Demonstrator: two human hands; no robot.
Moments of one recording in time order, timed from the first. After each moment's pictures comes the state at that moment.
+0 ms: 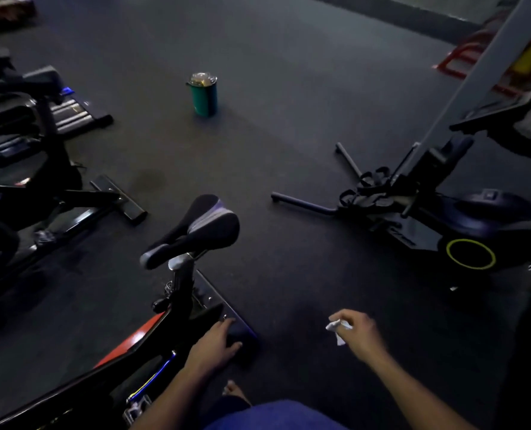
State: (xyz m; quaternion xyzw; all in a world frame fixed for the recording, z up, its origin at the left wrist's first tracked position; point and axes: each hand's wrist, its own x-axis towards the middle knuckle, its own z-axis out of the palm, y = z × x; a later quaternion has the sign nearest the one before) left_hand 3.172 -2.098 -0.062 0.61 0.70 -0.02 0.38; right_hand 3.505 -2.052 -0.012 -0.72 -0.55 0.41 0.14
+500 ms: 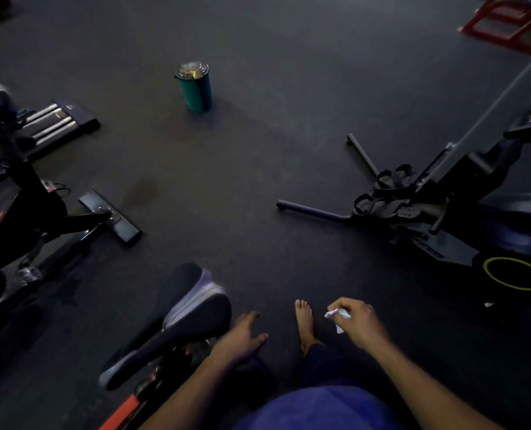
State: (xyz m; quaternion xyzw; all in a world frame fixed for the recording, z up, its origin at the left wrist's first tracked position) left_hand 3.193 -1.849 -0.096 0.57 0.67 -0.04 0.47; right_hand 3.486 -1.809 -0.051 -0.70 -0.58 0.42 0.09
